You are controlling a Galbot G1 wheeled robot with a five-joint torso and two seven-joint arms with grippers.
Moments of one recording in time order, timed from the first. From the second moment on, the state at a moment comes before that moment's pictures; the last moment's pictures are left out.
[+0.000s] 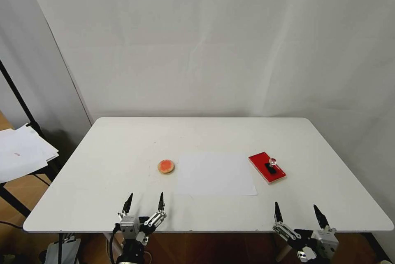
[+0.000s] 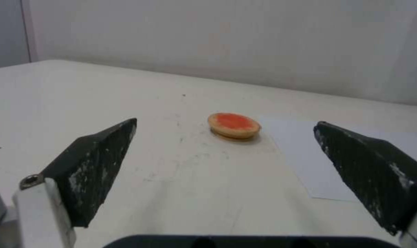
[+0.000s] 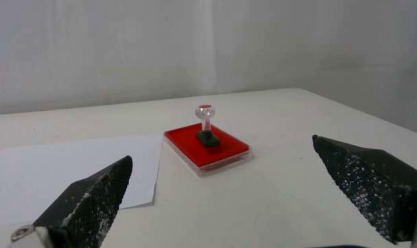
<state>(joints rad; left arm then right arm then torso) 1.70 -1.56 -0.48 -2.07 -0.11 -0.28 0.02 -1.90 1.14 0.39 2.29 0.14 0.19 0.49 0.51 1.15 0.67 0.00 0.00</state>
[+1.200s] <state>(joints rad) 1.70 -1.56 -0.48 -2.07 -0.11 -0.28 0.02 -1.50 1.00 0.37 2.08 0.42 0.06 0.47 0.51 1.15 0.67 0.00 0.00</state>
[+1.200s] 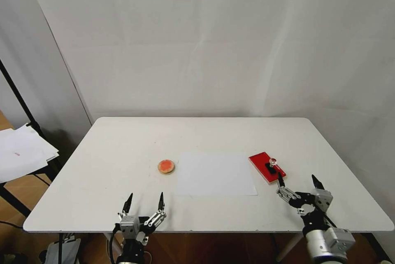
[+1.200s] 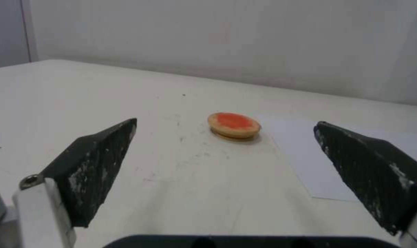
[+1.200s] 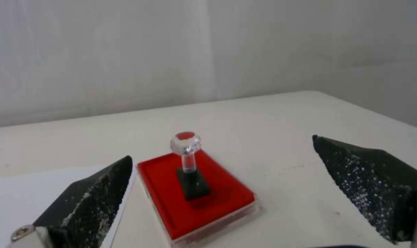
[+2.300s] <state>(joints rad) 1.70 -1.56 -0.48 -2.07 -0.11 -0.28 0.02 -1.23 0.94 0.20 1.91 0.53 -0.01 0.47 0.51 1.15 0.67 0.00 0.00</state>
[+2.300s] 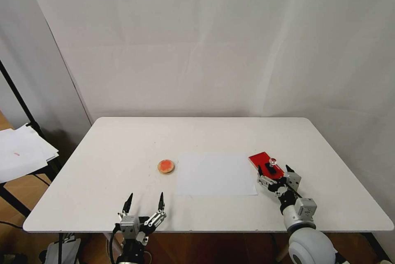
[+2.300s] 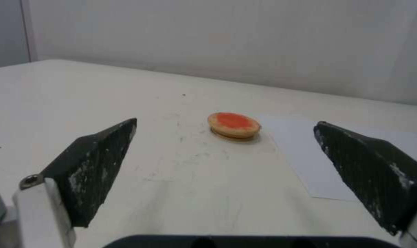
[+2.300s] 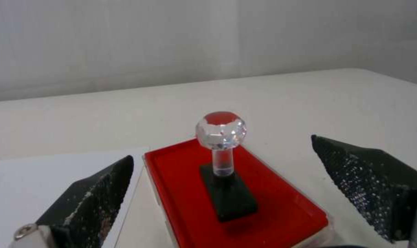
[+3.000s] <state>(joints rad) 1.70 -1.56 -0.48 -2.07 -0.11 -0.28 0.02 -1.18 0.95 0.16 1.88 0.53 -0.01 0.49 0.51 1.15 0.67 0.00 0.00</state>
